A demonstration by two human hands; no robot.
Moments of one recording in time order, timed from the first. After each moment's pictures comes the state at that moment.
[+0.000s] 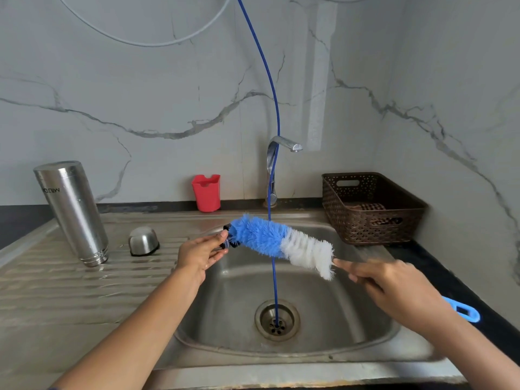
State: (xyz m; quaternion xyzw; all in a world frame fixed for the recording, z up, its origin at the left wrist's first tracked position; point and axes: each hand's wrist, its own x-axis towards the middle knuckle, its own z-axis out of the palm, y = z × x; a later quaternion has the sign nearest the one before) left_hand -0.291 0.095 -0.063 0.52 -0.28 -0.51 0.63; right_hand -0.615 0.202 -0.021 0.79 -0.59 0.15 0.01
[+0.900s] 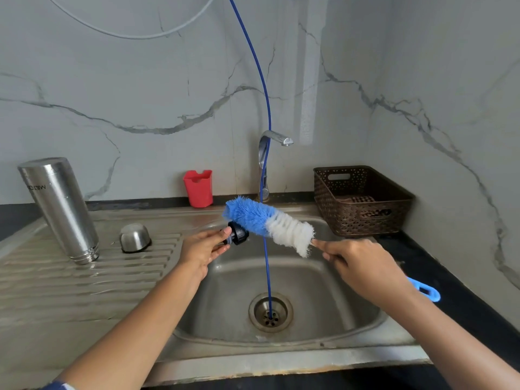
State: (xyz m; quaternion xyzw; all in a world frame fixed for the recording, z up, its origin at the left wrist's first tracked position) left_hand -0.306 0.092 -0.067 0.51 -0.33 -0.51 0.61; right_hand -0.589 0.189 -0.012 0.78 -0.61 0.16 0.02
